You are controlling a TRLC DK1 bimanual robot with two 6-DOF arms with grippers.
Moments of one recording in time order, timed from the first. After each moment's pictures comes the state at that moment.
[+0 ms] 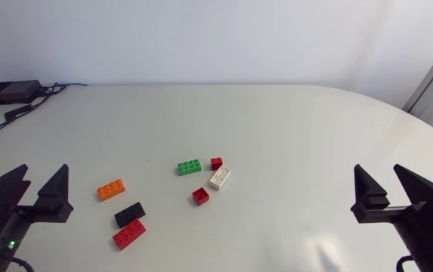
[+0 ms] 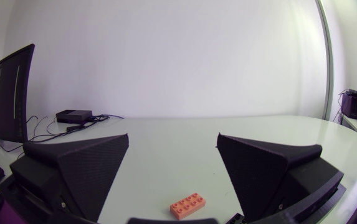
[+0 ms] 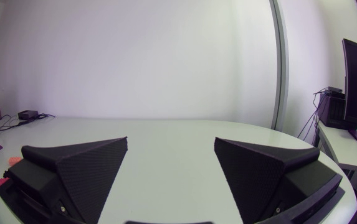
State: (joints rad) left arm 0.03 0.00 0.02 -0.02 -0.01 0.03; right arm 0.01 0.00 0.04 0.01 0.00 0.02
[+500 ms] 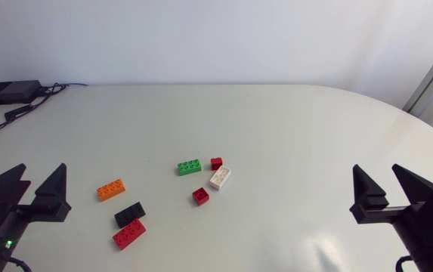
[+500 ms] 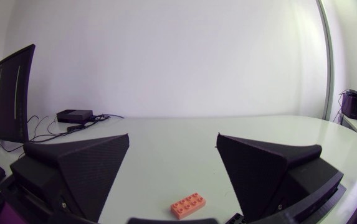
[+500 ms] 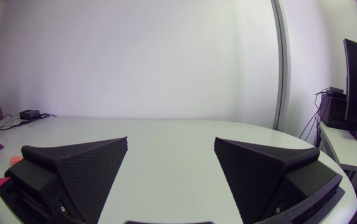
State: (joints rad) left arm 0.04 0.00 0.05 -0.04 -0.01 0.03; right arm 0.02 0.00 0.04 0.01 0.00 0.02
